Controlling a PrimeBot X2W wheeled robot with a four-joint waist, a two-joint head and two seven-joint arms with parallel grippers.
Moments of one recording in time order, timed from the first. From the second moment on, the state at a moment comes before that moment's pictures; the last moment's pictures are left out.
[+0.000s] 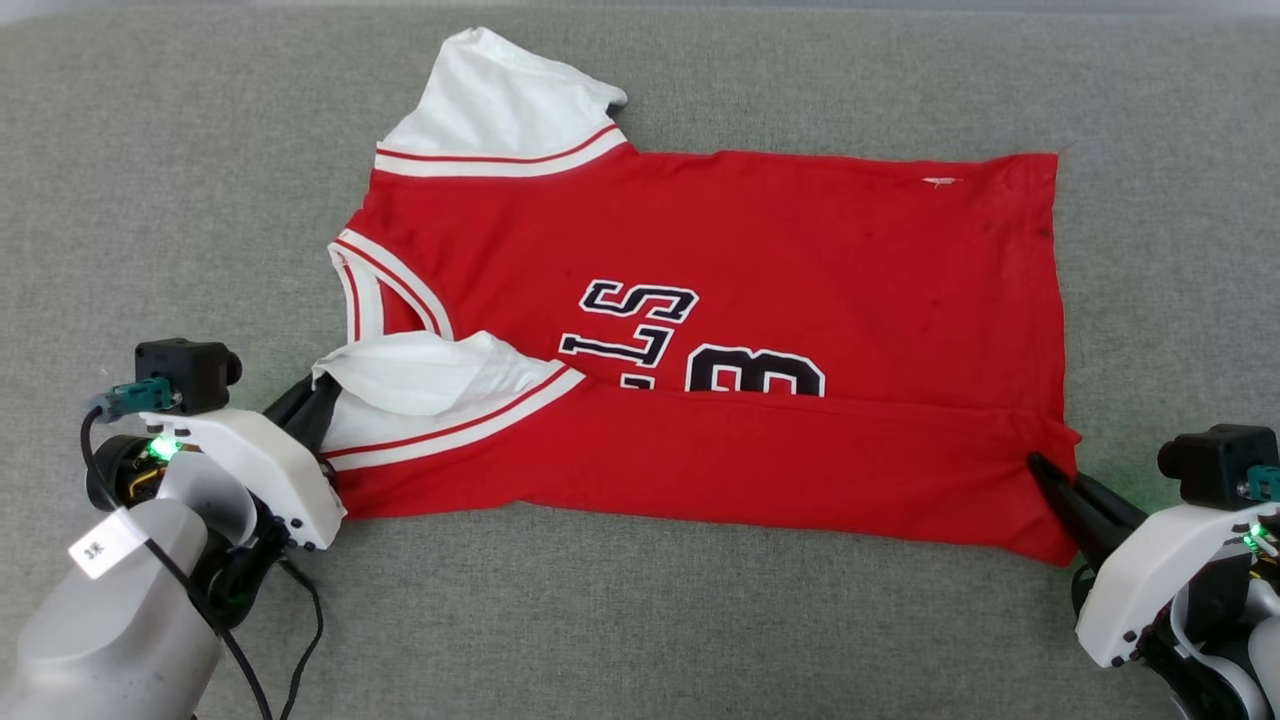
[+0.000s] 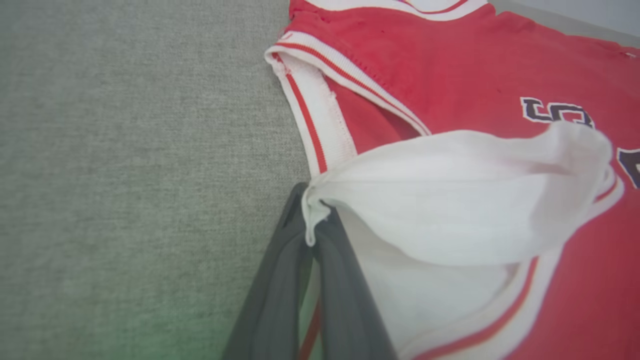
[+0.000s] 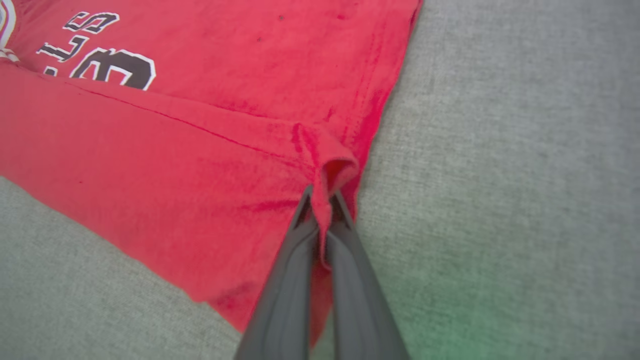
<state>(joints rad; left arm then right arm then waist) -0.57 0.56 -0.61 0.60 -0.89 -0.12 -0.07 -0.16 -0.44 0.19 0.12 0.56 0.13 0.23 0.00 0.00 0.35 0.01</state>
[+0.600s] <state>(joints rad) -0.66 0.66 -0.68 0.53 -0.94 -0.13 0.08 -0.11 -0.39 0.15 0.07 0.54 0.13 0.25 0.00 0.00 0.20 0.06</state>
